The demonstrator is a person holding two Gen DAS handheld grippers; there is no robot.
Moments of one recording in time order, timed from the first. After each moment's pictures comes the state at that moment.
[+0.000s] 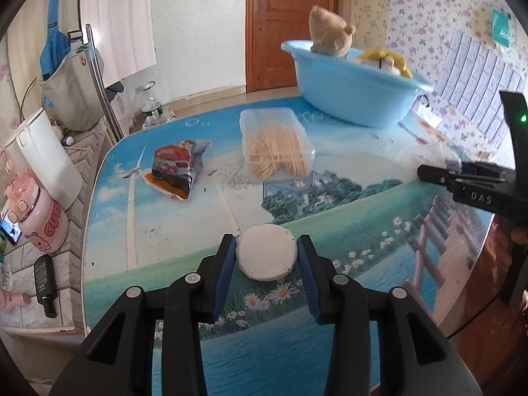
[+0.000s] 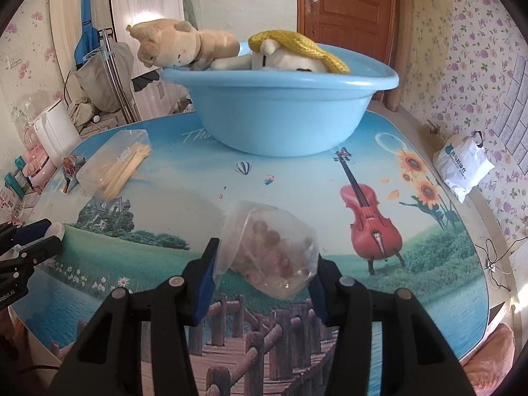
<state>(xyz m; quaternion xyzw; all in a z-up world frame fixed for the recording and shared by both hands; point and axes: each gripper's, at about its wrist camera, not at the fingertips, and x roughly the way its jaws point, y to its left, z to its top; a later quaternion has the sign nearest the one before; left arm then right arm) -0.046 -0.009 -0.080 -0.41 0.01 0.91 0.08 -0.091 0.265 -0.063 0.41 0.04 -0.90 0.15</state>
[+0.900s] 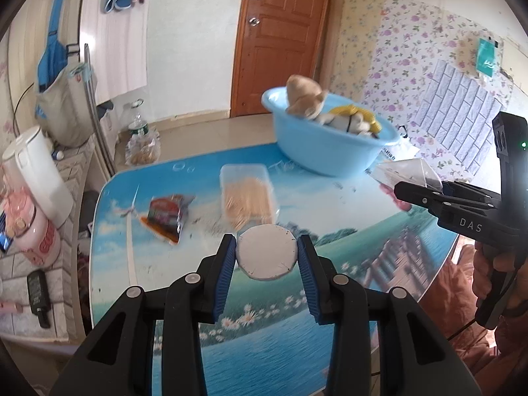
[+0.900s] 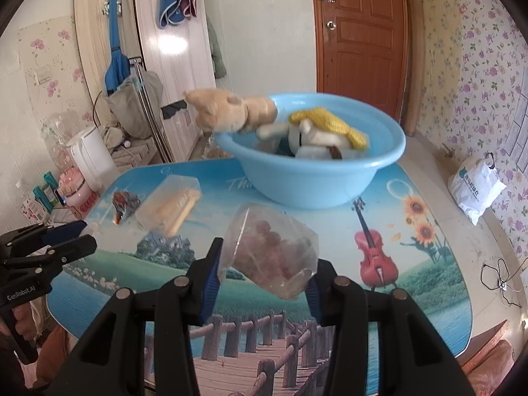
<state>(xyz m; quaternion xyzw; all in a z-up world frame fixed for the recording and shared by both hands) -0.039 -0.006 -0.024 -0.36 -0.03 0.92 0.11 -0.067 0.252 0.001 0.35 0.03 -0.92 0.19</state>
